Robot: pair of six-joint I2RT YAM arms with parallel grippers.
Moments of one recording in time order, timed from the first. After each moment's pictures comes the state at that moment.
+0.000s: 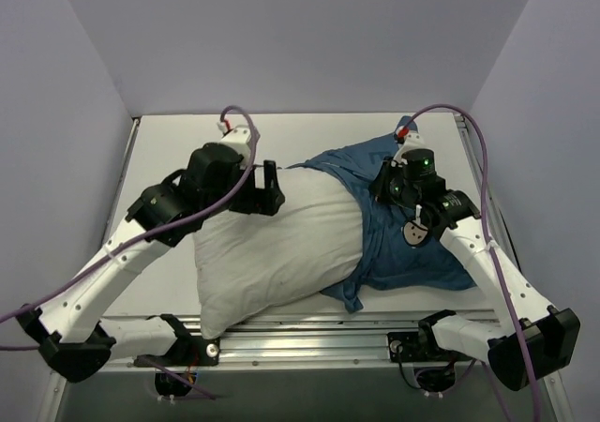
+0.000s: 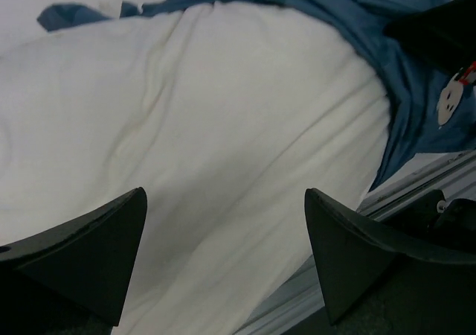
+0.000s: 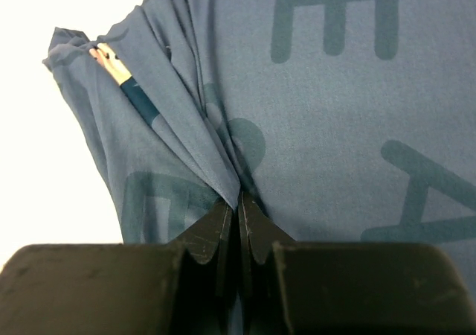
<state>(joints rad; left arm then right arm) -0.78 1.16 1.41 -0.86 -0.16 -0.52 0.36 1.13 1.04 -0.49 -0.01 0.38</state>
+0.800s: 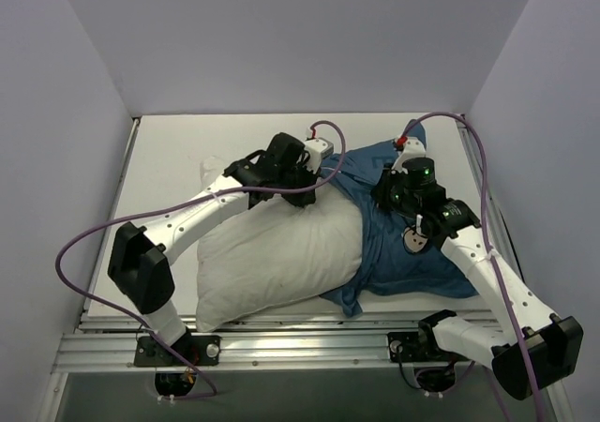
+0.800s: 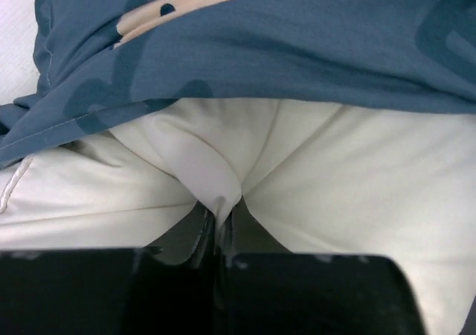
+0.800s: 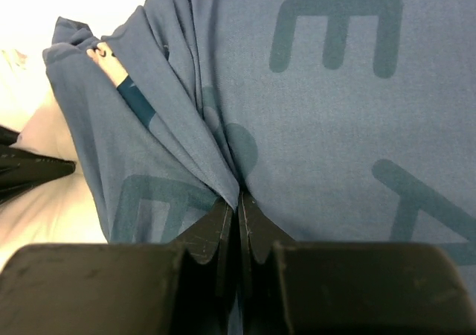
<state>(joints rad) -0.75 1.72 1.56 -0.61 0.16 -0.12 0.37 1.08 0.96 -0.43 0.03 0.33</state>
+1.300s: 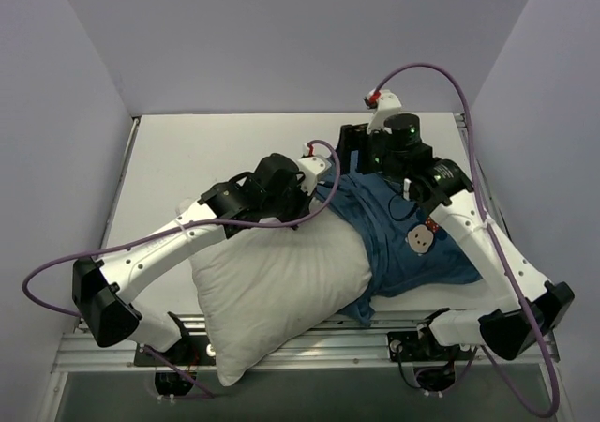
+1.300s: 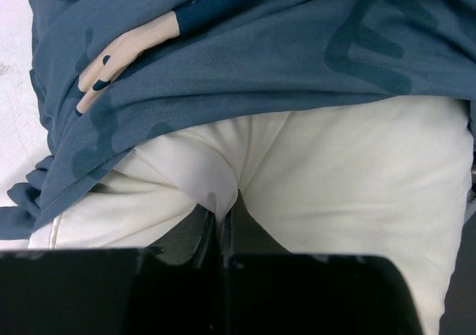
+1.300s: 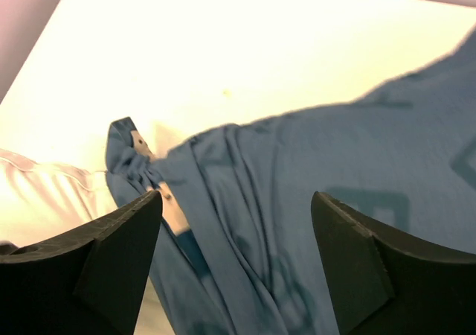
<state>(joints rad) -0.89 1.46 1.41 -0.64 0.02 -0.10 0.50 1.28 1.38 -0.53 0.01 0.24</state>
